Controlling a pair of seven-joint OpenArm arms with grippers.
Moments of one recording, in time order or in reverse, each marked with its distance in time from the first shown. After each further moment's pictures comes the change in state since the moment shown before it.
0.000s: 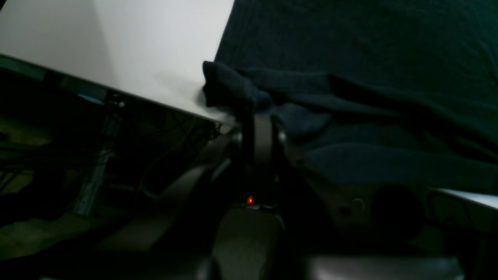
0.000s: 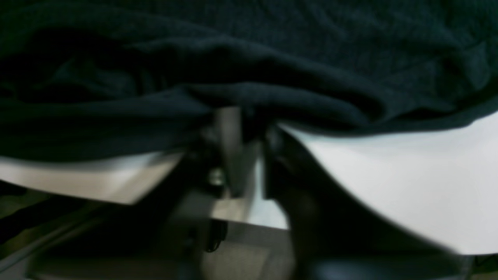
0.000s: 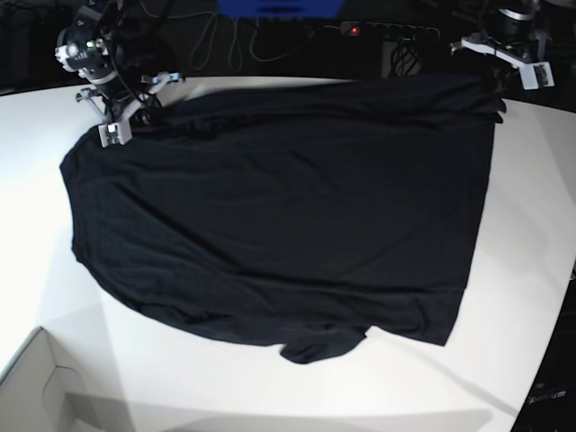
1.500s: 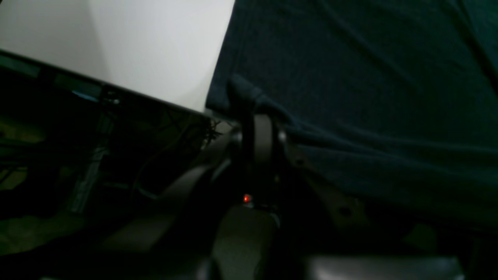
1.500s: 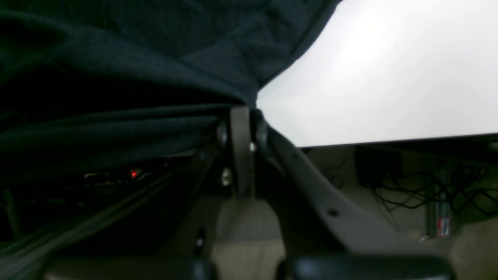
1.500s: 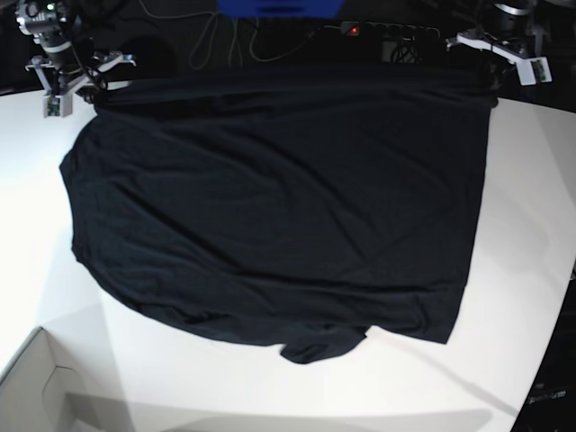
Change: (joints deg) left arm 1.2 1.6 0.0 1.5 0.0 -0.2 0.1; right arm -5.8 -0.6 13.8 11.4 9.3 0.2 -3.0
